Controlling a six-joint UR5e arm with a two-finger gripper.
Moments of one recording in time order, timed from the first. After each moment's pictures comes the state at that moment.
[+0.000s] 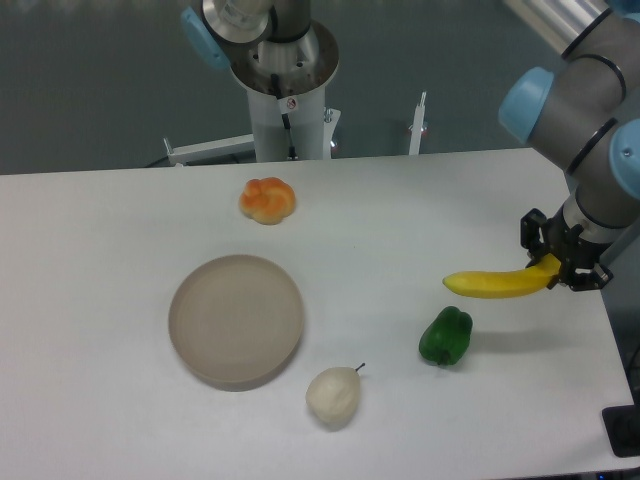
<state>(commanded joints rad) 2.58 -2.15 -1.22 -1.37 1.58 1.63</state>
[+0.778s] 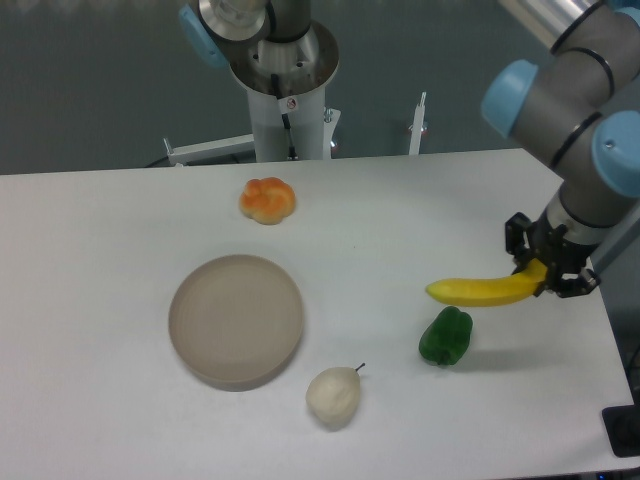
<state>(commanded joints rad) 2.46 -2.06 -1.25 -1.40 1.51 1.47</state>
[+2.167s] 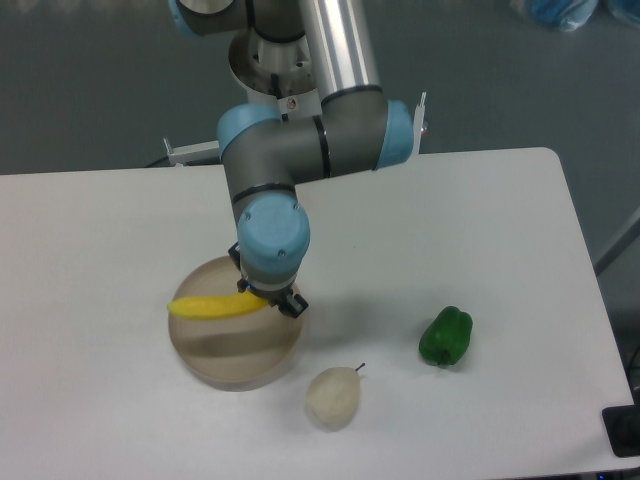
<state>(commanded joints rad) 2.02 -2.07 -1.54 -1.30 1.52 0.96</state>
